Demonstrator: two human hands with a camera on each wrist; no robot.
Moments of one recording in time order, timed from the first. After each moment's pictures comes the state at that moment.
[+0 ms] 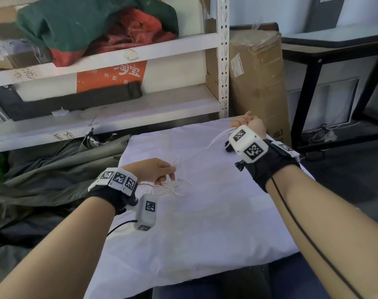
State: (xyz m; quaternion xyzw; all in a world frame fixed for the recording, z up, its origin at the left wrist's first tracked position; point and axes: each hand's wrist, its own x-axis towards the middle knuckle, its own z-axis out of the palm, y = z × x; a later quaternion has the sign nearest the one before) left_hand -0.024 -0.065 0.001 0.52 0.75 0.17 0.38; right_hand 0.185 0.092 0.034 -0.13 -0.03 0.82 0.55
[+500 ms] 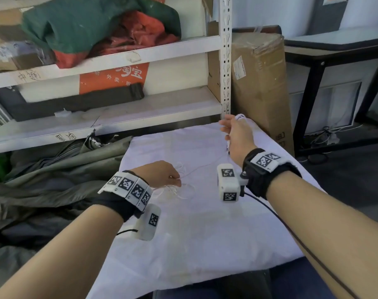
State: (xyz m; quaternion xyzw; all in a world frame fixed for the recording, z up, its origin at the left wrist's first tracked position) left_hand 0.002 -0.066 0.018 0.68 0.71 -0.07 0.13; right_hand 0.169 0.070 0.028 -0.37 -0.43 0.65 0.51
